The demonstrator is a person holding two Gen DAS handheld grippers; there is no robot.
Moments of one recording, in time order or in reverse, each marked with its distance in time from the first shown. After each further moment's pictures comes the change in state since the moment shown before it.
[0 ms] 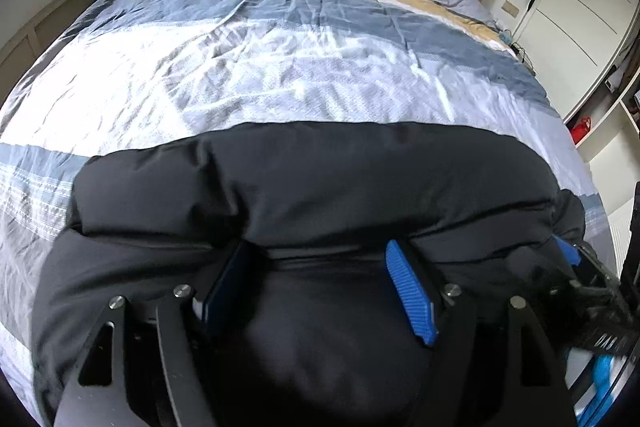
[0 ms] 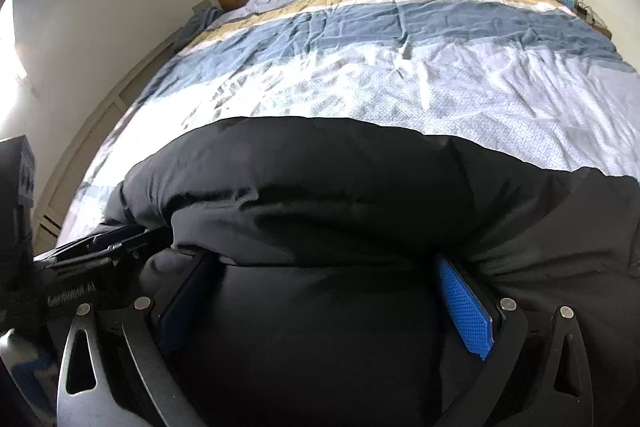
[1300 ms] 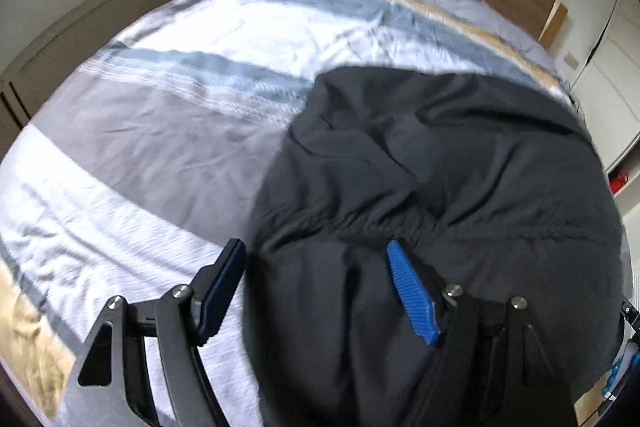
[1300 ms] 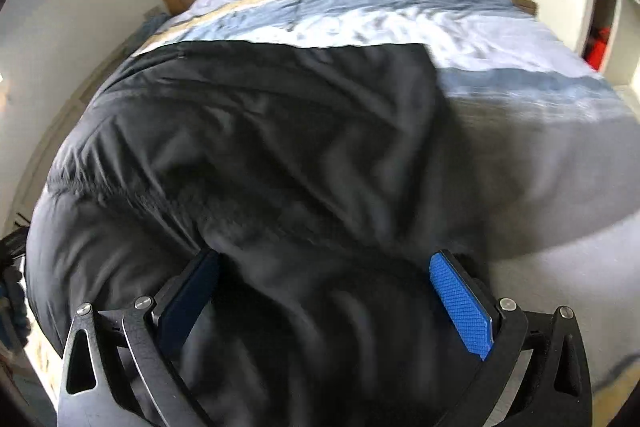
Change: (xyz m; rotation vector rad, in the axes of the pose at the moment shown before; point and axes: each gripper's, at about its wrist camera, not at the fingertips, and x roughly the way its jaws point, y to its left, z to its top) left arm -0.127 0.135 -0.143 -0.223 -0.123 0.173; right arm -0.144 -0.092 -0.133 0.098 -0.012 -0.228
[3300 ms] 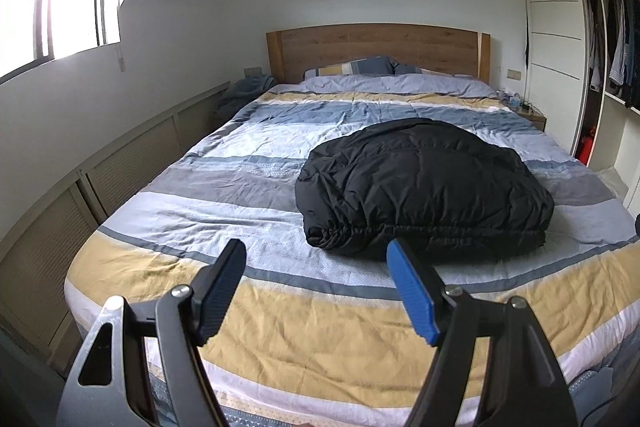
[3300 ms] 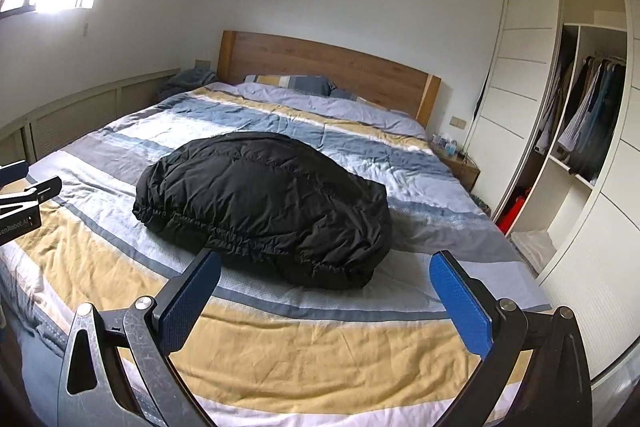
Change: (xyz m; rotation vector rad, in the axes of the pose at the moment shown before) left arm -0.335 -0.021 -0.243 0.234 -0.414 0.072; right arm -0.336 0.169 -0.242 -0.360 -0.486 -0.229
